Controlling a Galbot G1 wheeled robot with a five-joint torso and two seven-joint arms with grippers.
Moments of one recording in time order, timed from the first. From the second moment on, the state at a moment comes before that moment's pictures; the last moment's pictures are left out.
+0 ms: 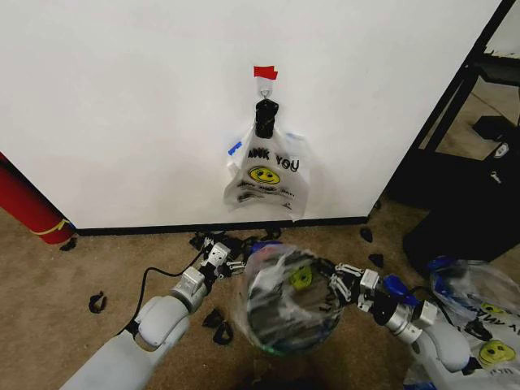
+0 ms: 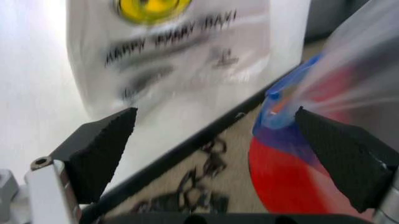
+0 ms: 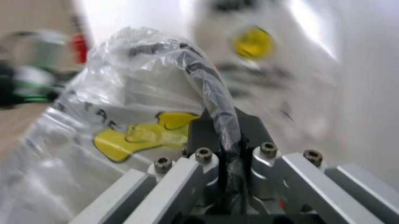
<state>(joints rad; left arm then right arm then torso) 1.11 -0.94 -0.09 -1.88 -0.29 0.02 0.06 -1.41 1.09 0.51 1.77 0.58 0.22 -0.63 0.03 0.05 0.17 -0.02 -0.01</state>
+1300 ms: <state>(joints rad) 1.30 -1.07 -0.05 -2.20 -0.87 0.49 -0.32 -1.42 1.22 0.44 1.87 0.98 0.15 -0.14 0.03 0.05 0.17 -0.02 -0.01</state>
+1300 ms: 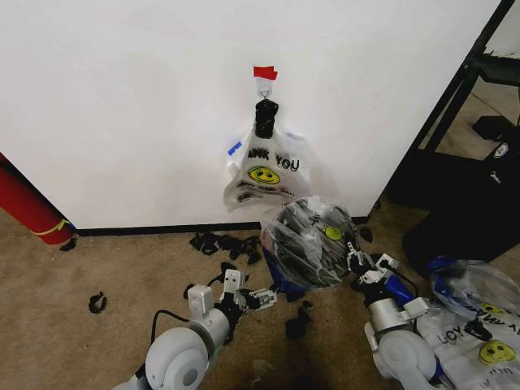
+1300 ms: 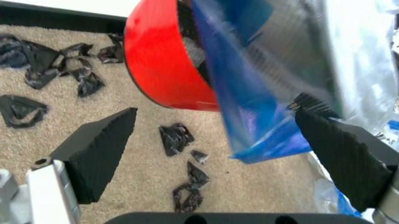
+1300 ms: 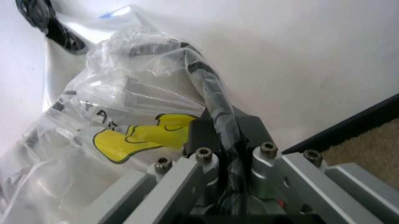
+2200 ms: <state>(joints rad) 1.25 -1.11 -0.03 -1.99 -0.63 0.43 -0.41 -1.45 1.21 0.42 1.94 0.99 0.13 -0.14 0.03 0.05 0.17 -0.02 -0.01</state>
